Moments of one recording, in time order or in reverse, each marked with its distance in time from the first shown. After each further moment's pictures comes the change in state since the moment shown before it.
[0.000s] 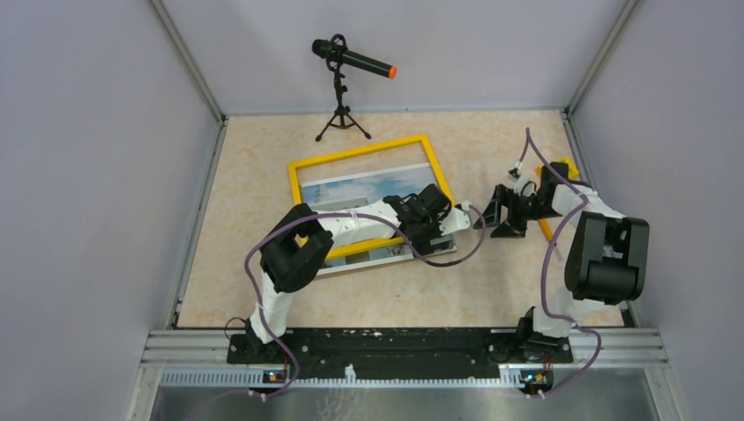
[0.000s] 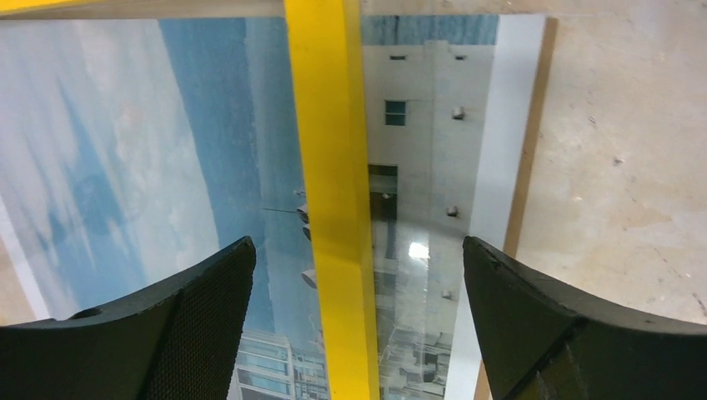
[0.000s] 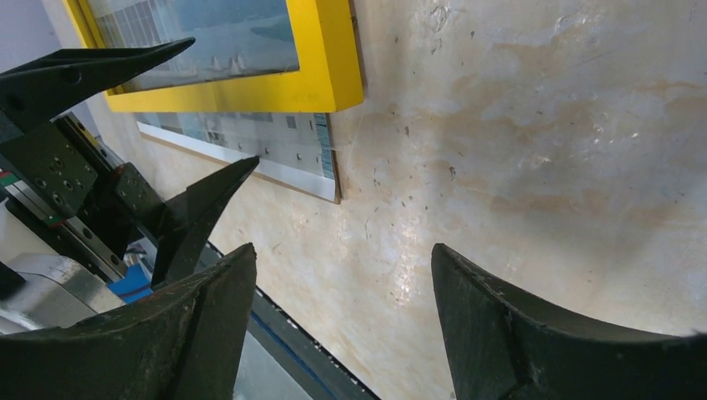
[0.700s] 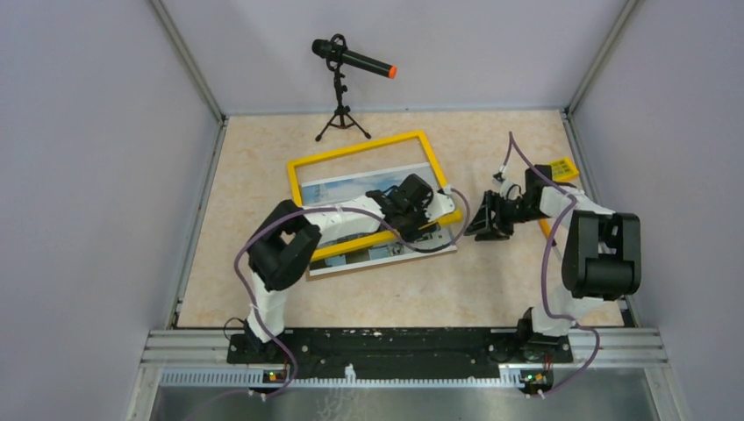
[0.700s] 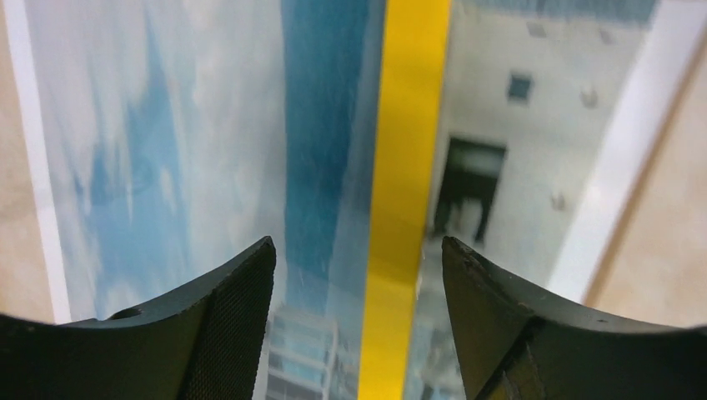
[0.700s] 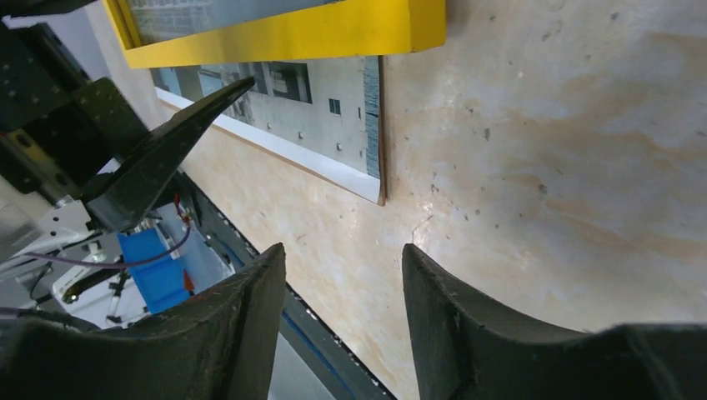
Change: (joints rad) left arm 0.072 0.000 -0.020 0.100 -0.042 -0.058; right arm 0.090 0.007 -0.031 0.034 -0.044 0.034
